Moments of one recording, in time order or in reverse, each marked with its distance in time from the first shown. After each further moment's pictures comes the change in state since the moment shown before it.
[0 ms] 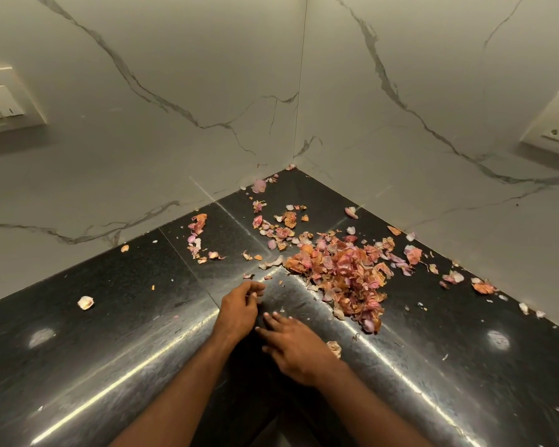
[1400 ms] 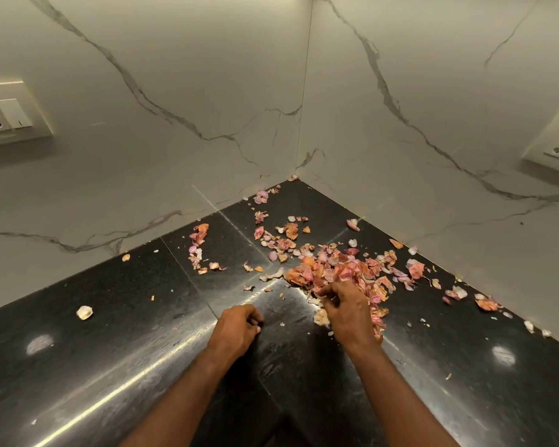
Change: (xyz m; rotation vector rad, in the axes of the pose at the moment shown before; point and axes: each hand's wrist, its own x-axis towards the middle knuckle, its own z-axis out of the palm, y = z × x) left_hand 0.001 -0.012 -0.008 0.314 -0.173 -0.004; right_hand -0.004 0.059 -0.071 0.412 0.683 0.442
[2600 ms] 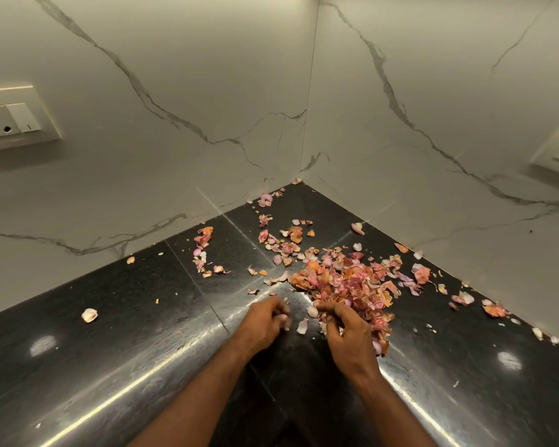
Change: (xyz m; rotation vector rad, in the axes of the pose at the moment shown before) left_hand 0.018 0.040 0.011 -0.094 -0.063 0.094; right_hand -0.036 0.010 0.016 0.207 0.035 -0.103
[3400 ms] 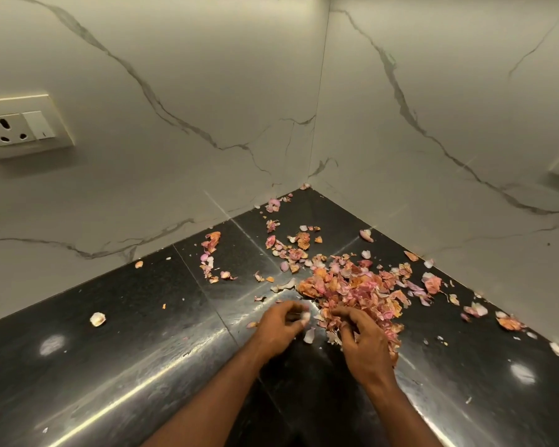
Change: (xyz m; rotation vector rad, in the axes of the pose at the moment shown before) left_hand 0.005 0.013 0.012 -0.322 -0.025 -0.005; right_hand 0.007 0.000 -0.011 -0.047 0.012 0.024
